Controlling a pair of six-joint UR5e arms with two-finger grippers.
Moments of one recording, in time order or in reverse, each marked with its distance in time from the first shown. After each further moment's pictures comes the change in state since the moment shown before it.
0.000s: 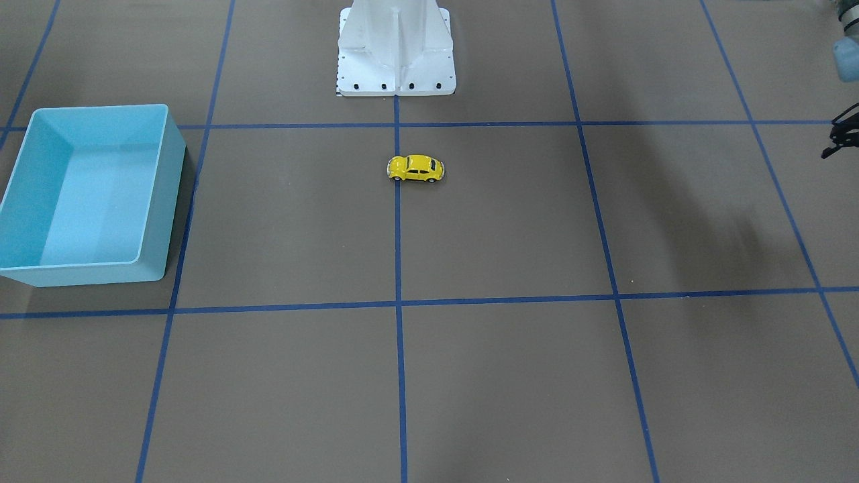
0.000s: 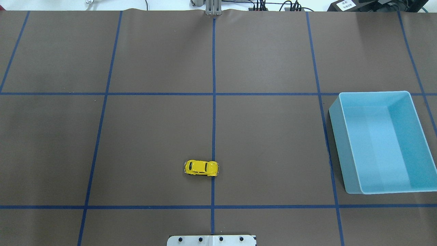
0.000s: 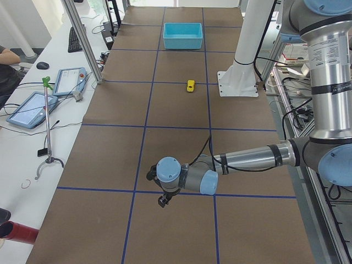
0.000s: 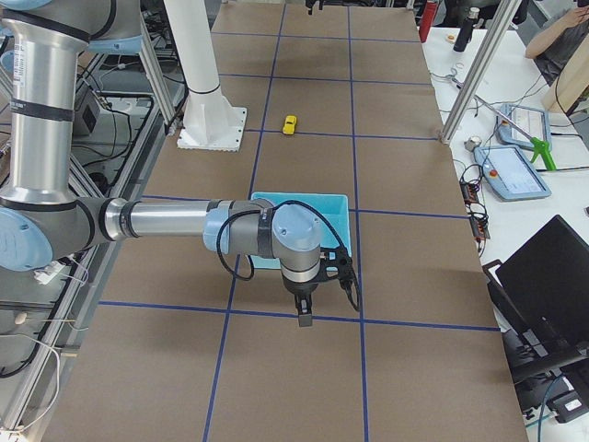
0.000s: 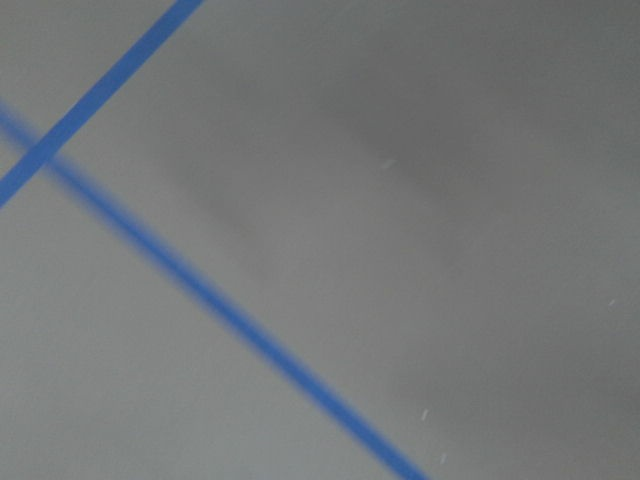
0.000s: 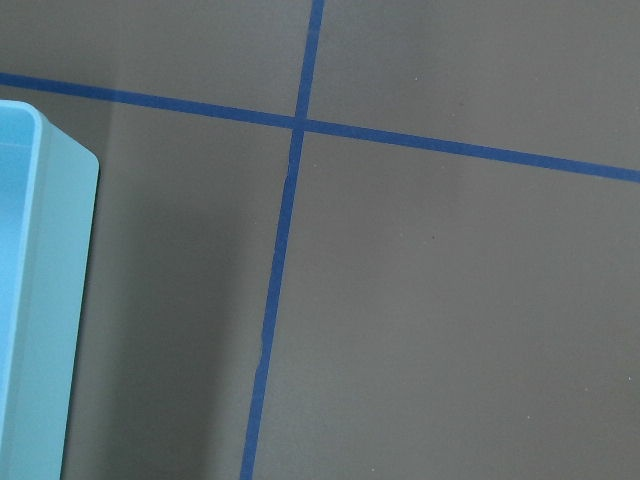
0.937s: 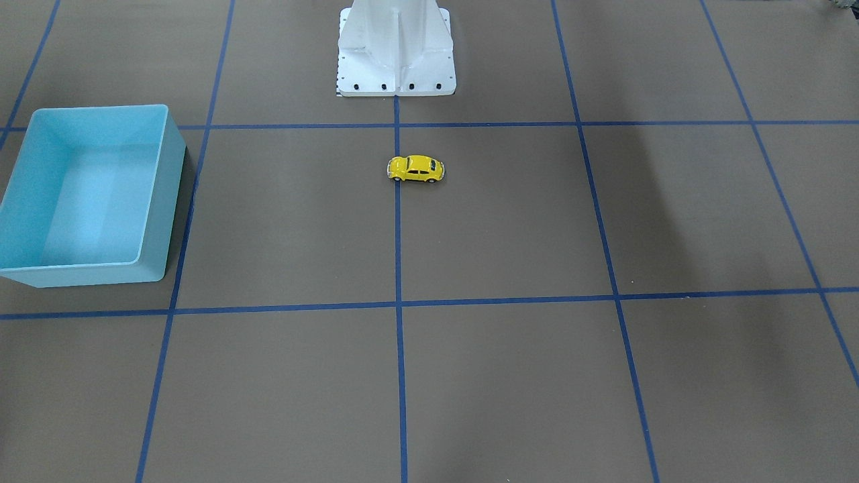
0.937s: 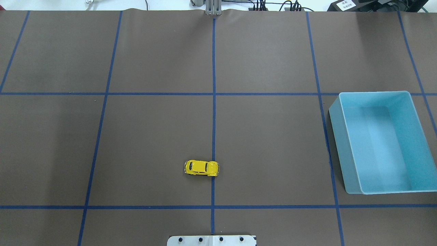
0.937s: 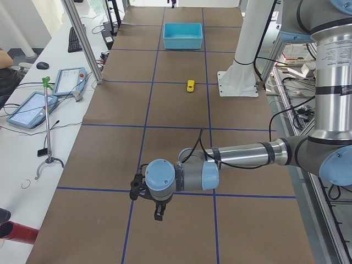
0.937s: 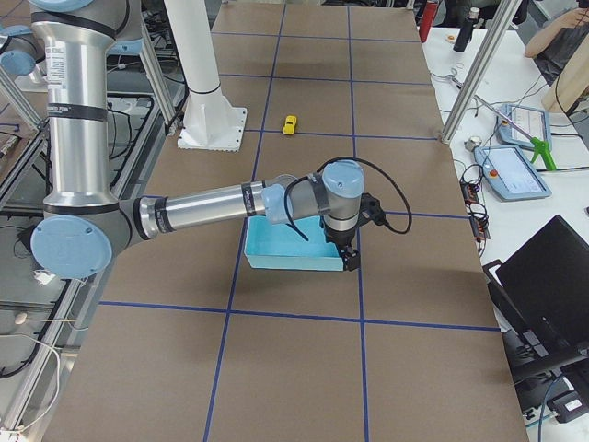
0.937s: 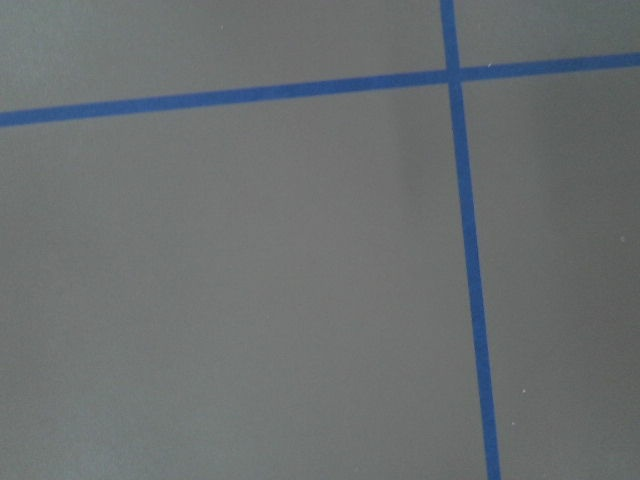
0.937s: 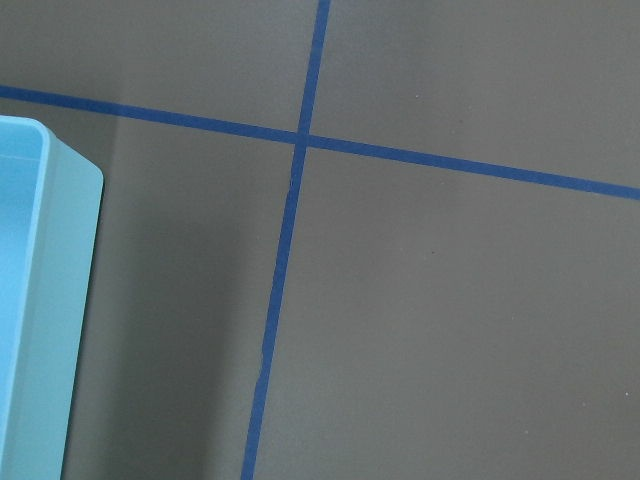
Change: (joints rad) left arm -0.187 -0.110 -0.063 0.245 -0.006 -0.246; right arm -0.296 0.186 -0.016 0.126 0.014 -0.003
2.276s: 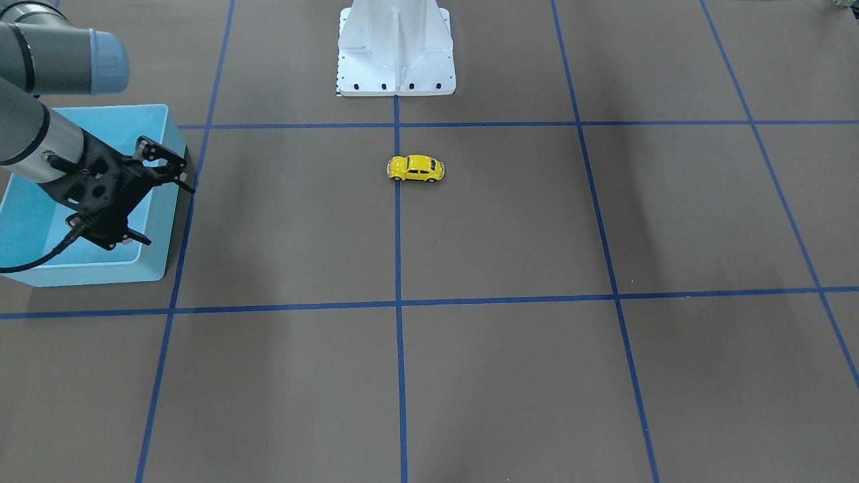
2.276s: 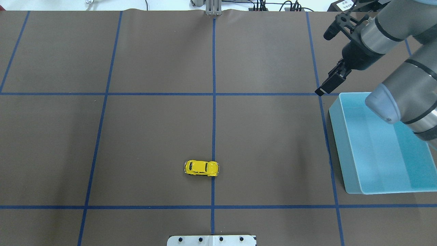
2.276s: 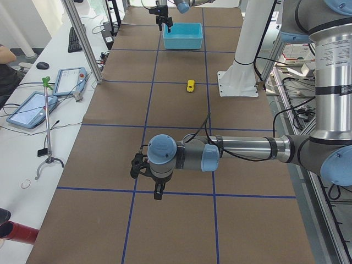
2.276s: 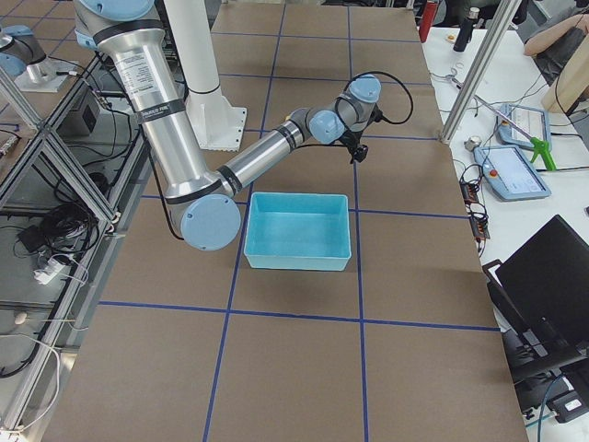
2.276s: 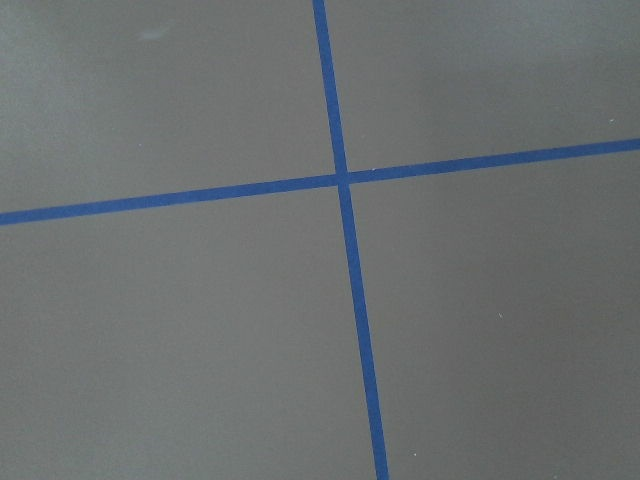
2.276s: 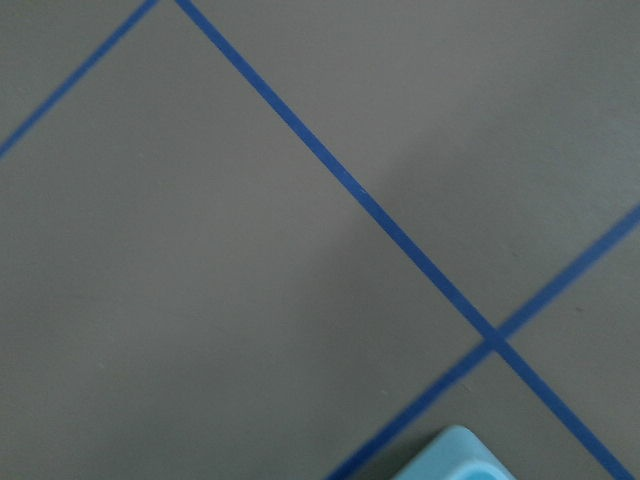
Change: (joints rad) left arm 0.055 0.071 -0.138 0.019 -0.037 -0.095; right arm -0.394 0.389 -0.017 0.031 0.090 0.176
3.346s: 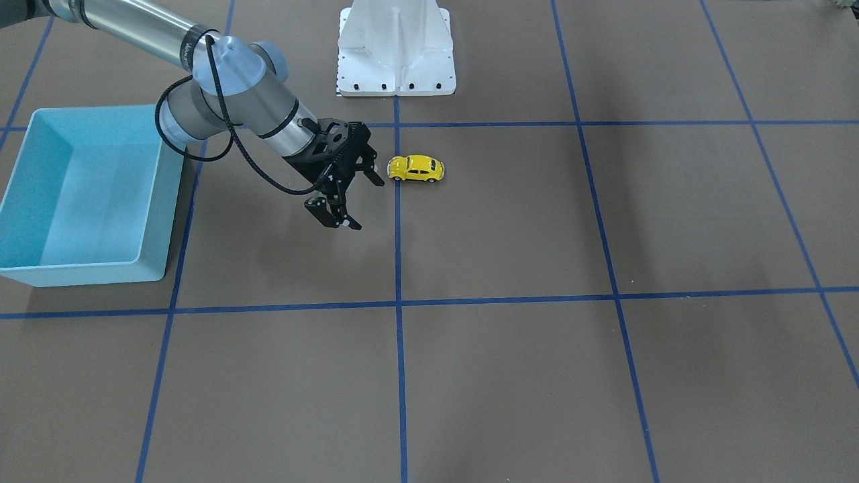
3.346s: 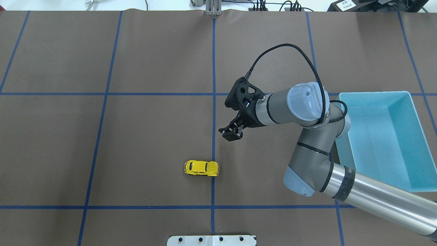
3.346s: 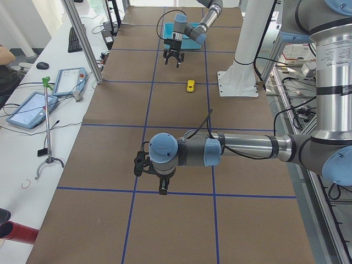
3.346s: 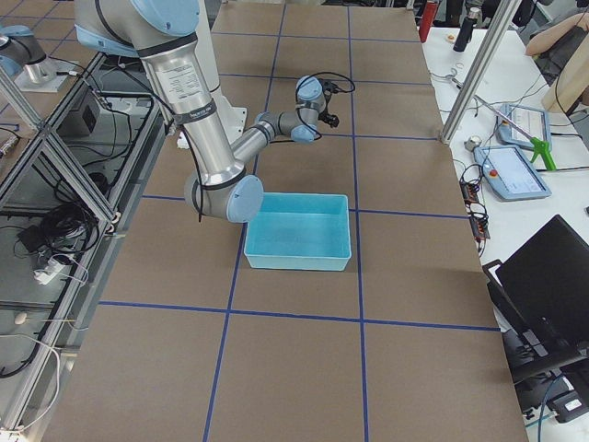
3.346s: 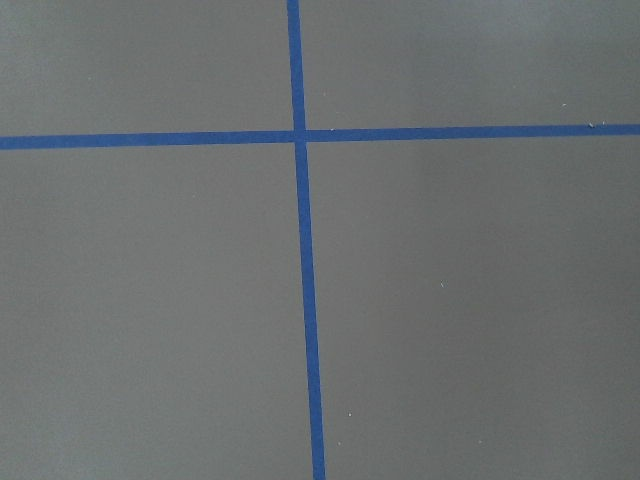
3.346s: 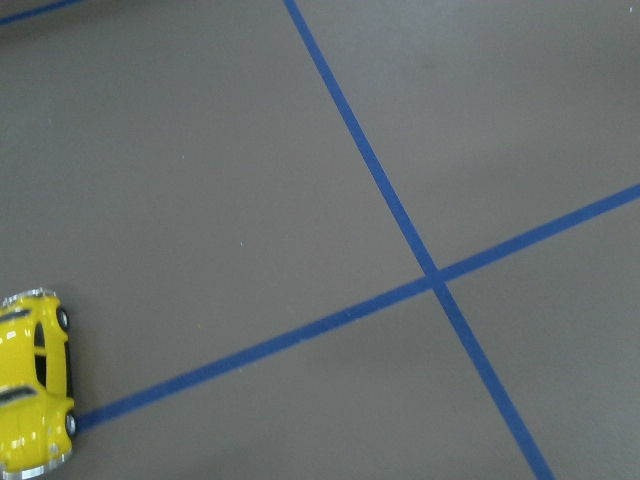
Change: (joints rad) left arm -0.005 -0.012 -0.046 0.099 -0.012 0.008; right arm -0.458 0.114 -0.216 0.774 -0.521 0.375
